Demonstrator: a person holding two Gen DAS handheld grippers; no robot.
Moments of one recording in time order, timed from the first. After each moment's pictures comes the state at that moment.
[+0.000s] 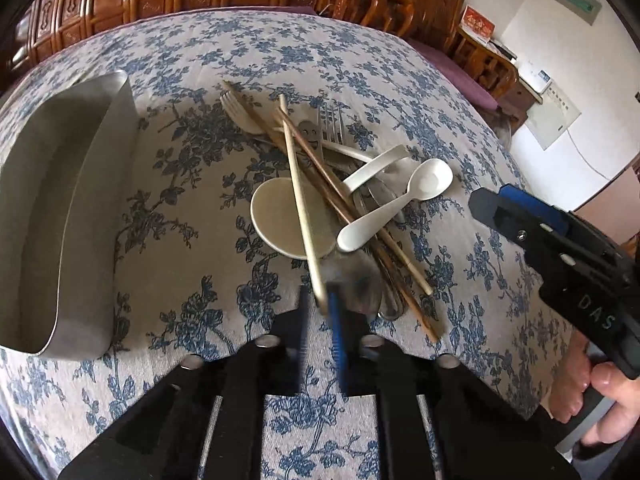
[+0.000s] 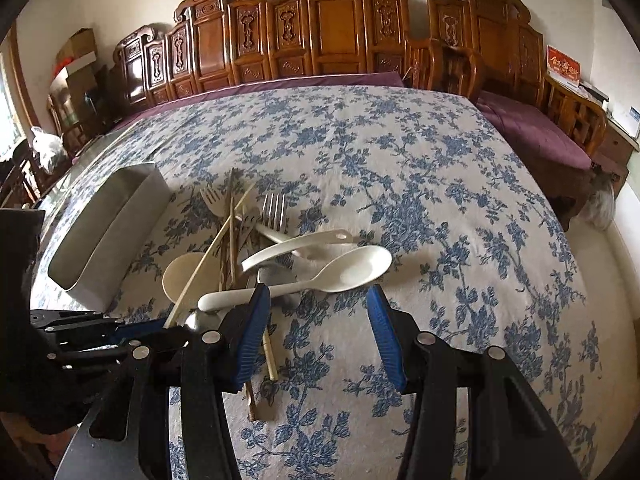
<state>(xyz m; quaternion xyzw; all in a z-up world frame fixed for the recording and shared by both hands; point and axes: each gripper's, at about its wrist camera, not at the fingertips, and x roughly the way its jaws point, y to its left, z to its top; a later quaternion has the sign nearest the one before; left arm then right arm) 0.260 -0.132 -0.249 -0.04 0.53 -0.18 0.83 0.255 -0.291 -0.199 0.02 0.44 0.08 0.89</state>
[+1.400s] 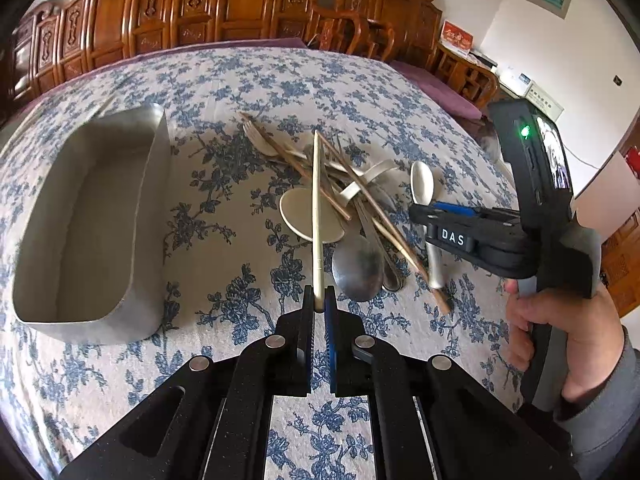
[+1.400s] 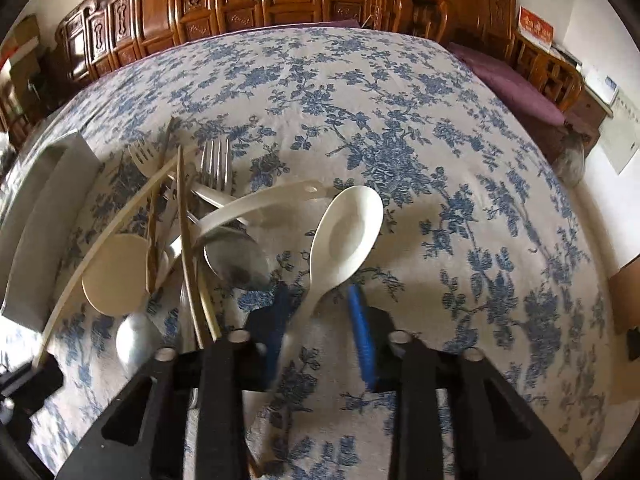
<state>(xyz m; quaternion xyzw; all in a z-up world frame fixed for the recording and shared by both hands) 0.223 -0.108 -0.223 -0.01 0.47 -0.19 0.86 0.291 -0.284 -0.247 0.00 0.52 -0.01 0.85</state>
